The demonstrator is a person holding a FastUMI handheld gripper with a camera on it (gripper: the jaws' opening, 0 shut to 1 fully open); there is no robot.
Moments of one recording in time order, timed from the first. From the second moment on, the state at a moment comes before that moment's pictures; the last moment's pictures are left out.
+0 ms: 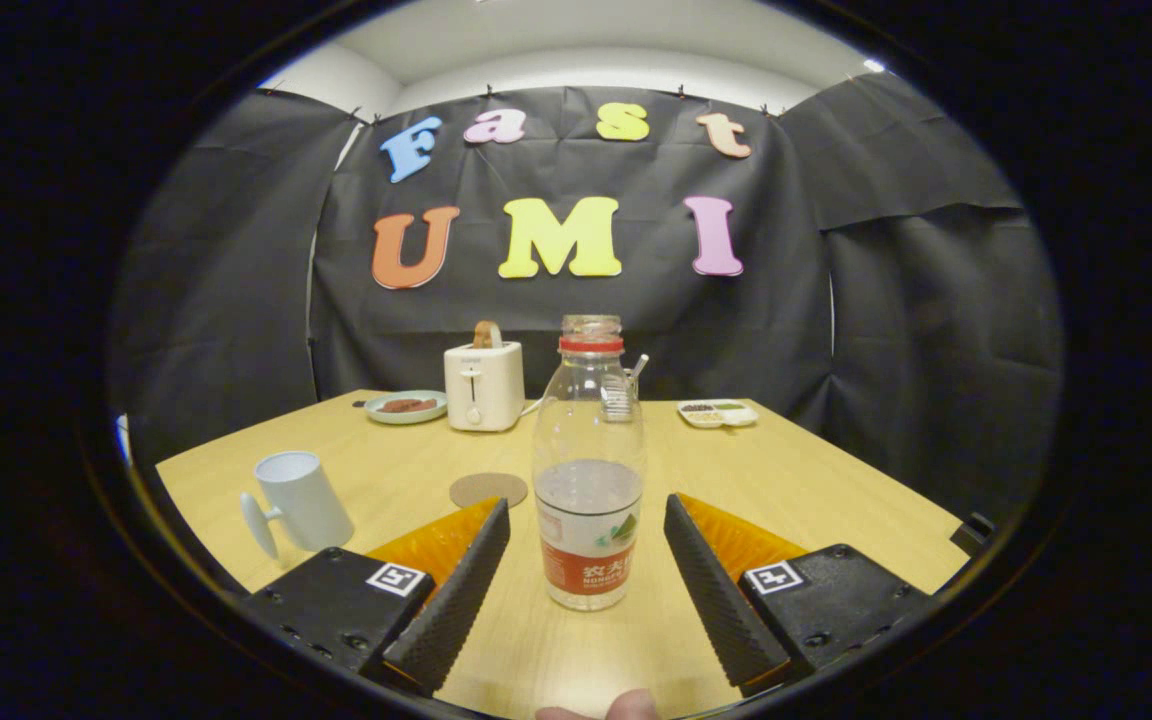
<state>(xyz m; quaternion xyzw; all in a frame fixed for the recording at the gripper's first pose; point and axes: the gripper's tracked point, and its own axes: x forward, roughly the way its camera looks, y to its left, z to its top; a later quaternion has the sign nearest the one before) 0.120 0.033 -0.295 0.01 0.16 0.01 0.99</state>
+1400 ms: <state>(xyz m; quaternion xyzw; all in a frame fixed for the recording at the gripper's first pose) 0.168 0.067 -0.285 -0.01 0.18 0.01 0.98</state>
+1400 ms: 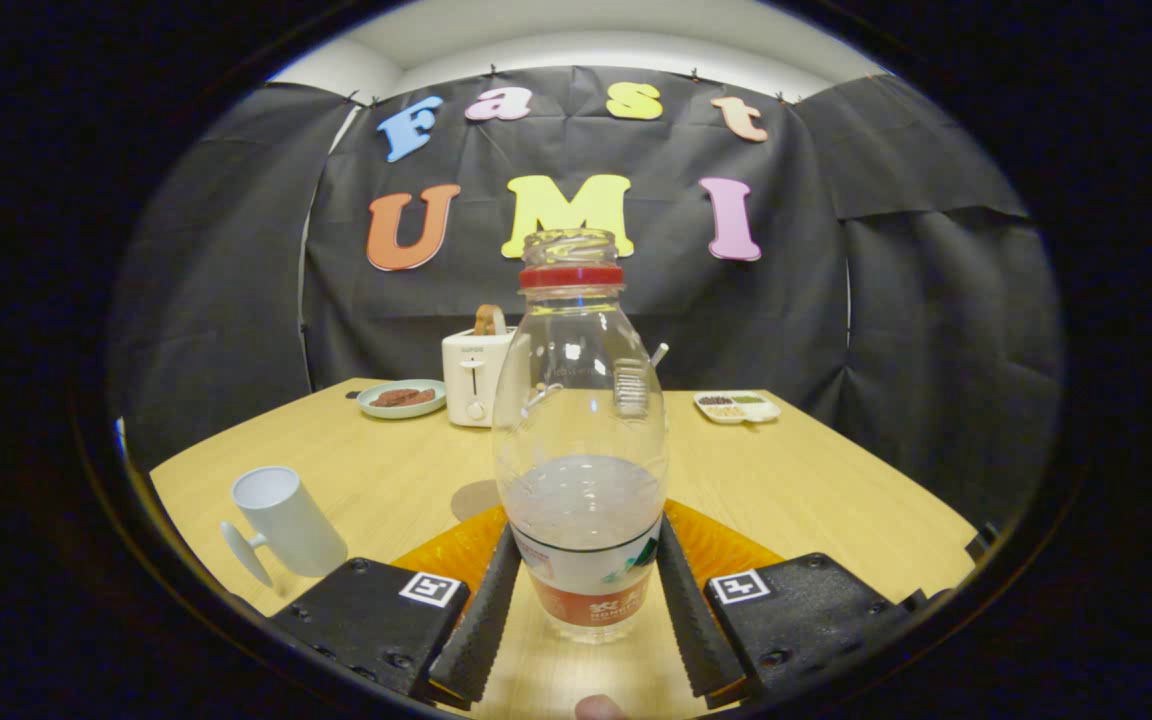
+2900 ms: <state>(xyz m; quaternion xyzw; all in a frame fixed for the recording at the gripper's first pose) 0.207 0.156 -0.262 -0.63 0.01 0.07 0.77</state>
